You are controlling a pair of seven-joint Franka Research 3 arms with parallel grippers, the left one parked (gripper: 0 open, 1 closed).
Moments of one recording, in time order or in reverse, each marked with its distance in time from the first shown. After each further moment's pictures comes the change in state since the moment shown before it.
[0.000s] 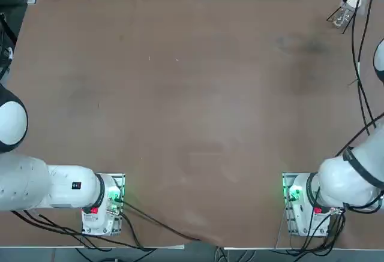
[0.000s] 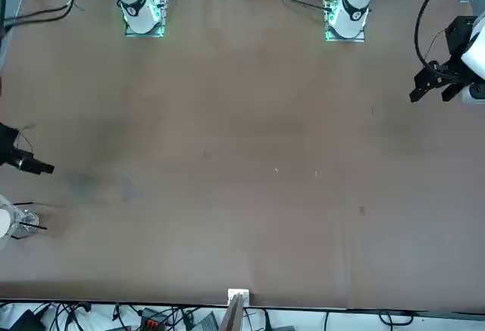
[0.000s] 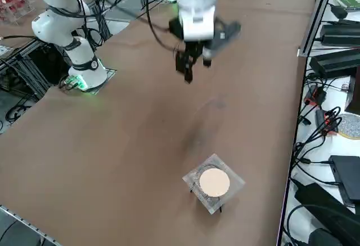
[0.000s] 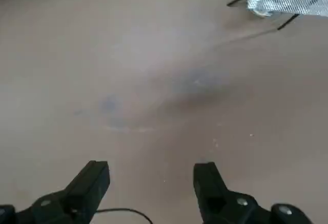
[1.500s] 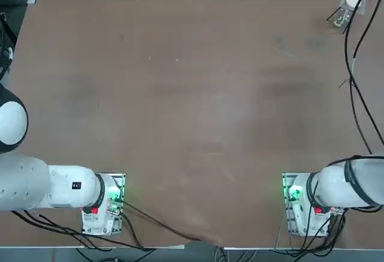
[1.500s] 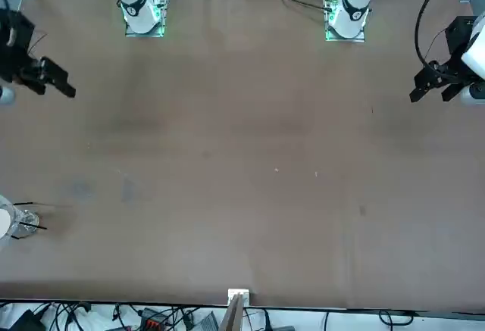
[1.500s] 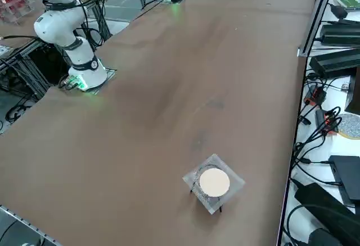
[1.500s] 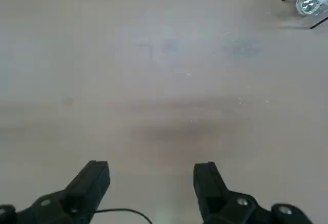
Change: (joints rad) arm 0.208 -0.411 0.034 -0.213 -0.043 -0.156 -0.032
